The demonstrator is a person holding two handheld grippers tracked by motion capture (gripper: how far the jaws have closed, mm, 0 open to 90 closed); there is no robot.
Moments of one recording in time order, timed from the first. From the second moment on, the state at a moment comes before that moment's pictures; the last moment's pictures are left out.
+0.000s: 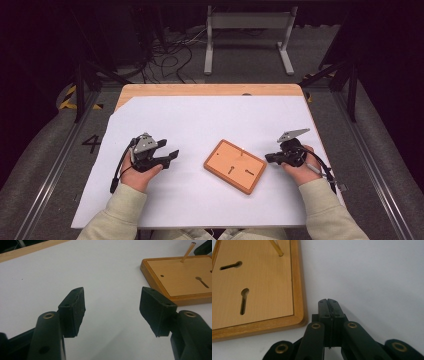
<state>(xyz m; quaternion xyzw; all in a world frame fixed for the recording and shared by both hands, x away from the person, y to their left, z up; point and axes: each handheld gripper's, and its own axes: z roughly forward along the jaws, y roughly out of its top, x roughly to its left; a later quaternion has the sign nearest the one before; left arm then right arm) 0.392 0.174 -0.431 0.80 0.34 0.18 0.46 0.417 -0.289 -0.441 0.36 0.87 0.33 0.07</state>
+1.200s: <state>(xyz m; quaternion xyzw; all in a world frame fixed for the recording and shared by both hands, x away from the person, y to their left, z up) 0.393 0.178 -0.431 0.80 0.35 0.18 0.46 0.382 -0.232 -0.438 0.27 0.92 0.29 0.00</state>
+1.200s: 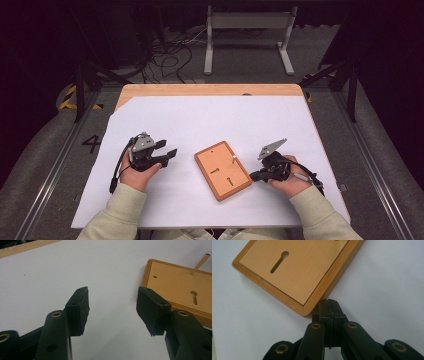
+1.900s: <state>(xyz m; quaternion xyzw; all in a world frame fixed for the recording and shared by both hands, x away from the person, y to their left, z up) 0.399 0.181 -0.433 0.80 0.36 0.16 0.46 0.366 -0.189 -0.441 0.21 0.93 0.30 -0.02</state>
